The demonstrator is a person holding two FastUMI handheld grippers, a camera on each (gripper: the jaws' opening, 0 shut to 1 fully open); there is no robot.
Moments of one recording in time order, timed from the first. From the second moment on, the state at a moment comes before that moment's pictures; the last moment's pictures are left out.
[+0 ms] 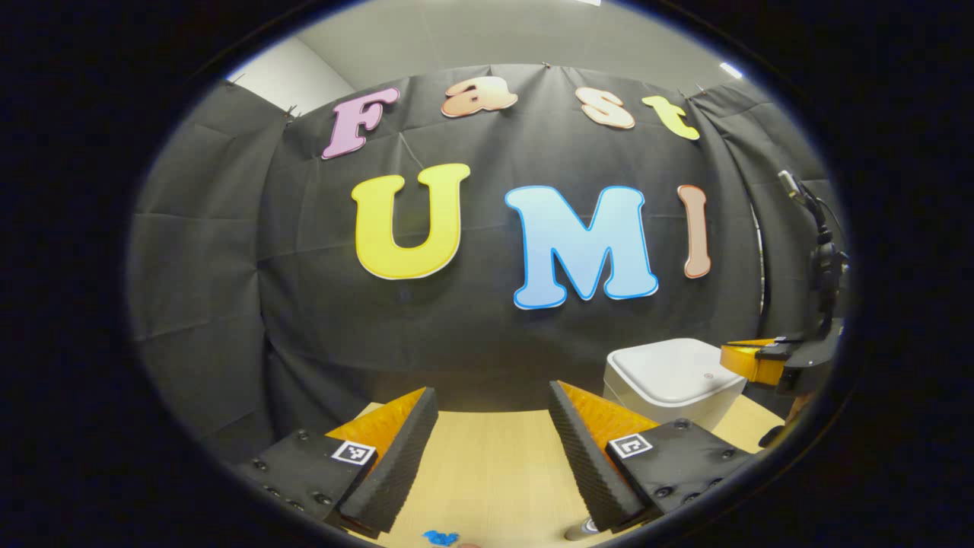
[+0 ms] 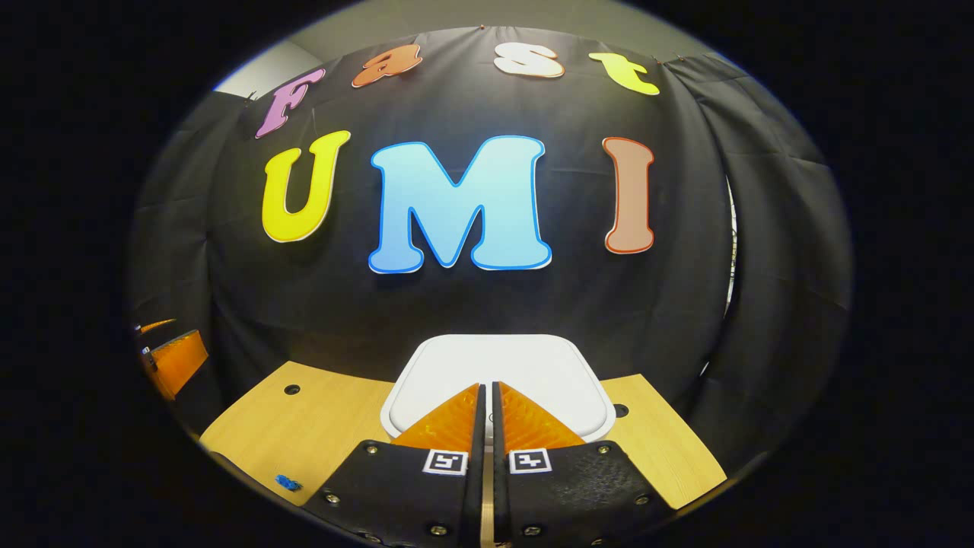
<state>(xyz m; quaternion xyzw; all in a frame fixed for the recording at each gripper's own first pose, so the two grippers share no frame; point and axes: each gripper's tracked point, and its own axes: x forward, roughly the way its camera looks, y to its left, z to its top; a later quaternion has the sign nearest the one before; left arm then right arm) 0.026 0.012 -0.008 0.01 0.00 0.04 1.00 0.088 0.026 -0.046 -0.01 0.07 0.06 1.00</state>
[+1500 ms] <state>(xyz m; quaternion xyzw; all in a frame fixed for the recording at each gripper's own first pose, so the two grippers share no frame) 0.024 0.019 -0.016 0.00 0.02 0.05 1.00 0.107 0.024 -0.082 0.01 0.12 0.07 0.99</state>
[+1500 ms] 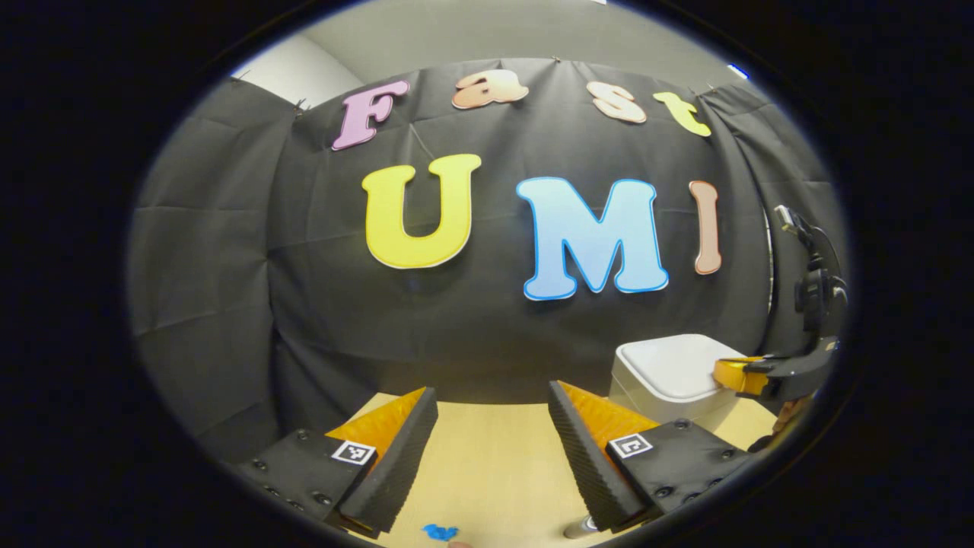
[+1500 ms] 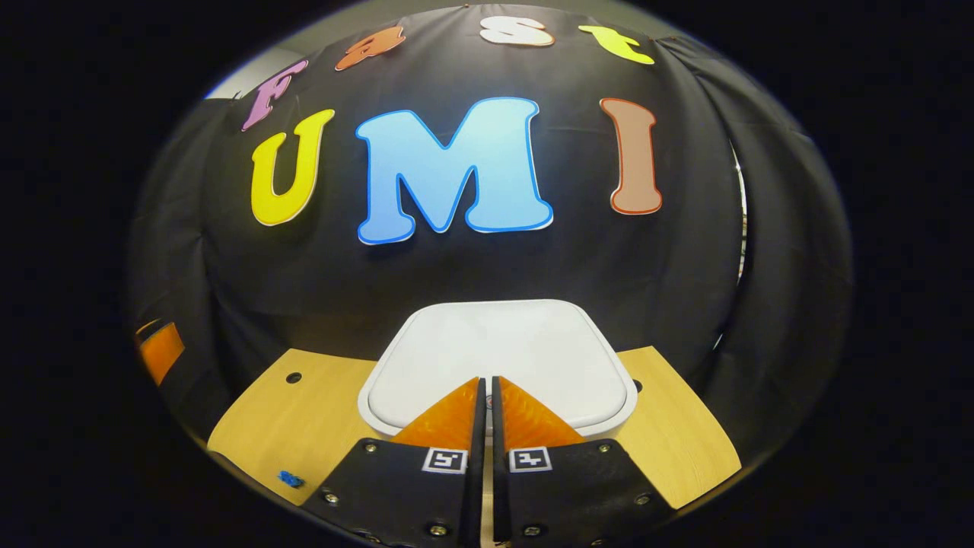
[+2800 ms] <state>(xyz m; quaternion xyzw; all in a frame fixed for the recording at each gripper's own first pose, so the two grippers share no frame) 0.011 0.024 -0.008 0.00 0.01 0.06 1.00 0.077 0.025 -0.037 -0.02 0.05 0.06 1.00</state>
